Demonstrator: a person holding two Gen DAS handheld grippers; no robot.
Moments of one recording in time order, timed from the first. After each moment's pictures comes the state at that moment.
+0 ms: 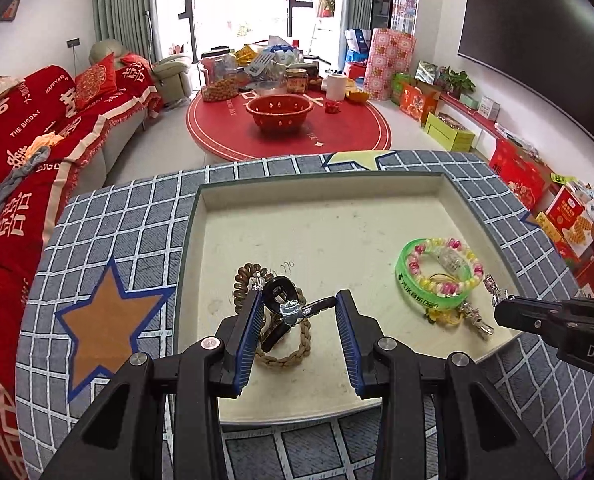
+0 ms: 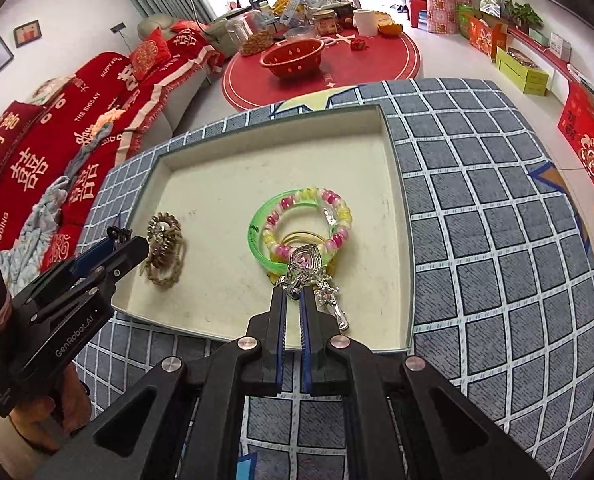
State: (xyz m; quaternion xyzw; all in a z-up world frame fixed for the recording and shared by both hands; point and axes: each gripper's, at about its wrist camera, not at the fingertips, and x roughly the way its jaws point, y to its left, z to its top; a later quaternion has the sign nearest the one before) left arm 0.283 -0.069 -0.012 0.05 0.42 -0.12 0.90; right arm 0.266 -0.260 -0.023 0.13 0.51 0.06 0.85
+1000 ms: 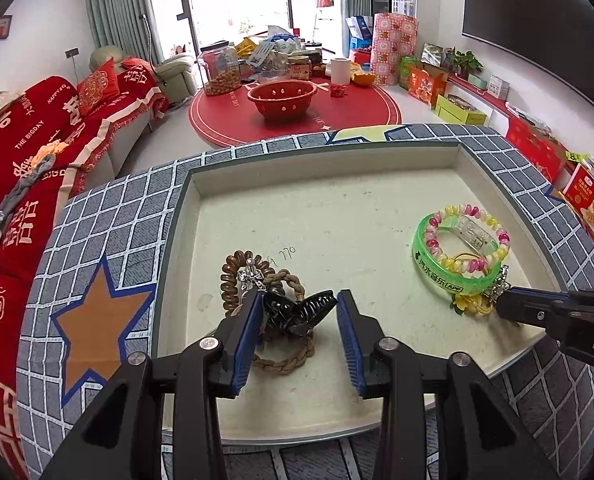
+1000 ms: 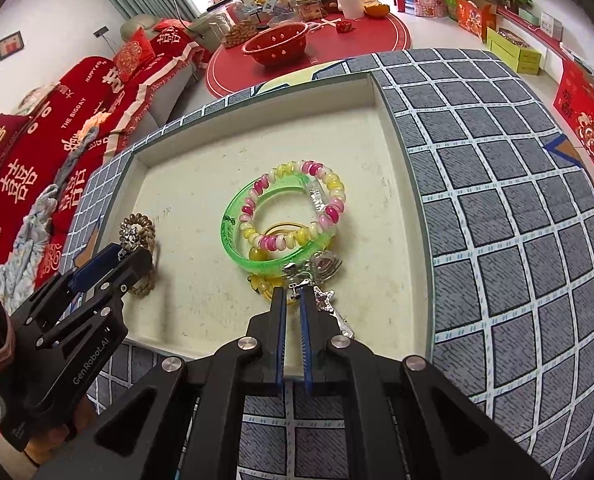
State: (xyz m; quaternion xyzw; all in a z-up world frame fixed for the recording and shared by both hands) left arm 0.291 -0.084 -0.033 0.08 0.42 -0.10 0.90; right arm 0.277 -0.265 -0.052 0.15 0.52 0.04 0.84
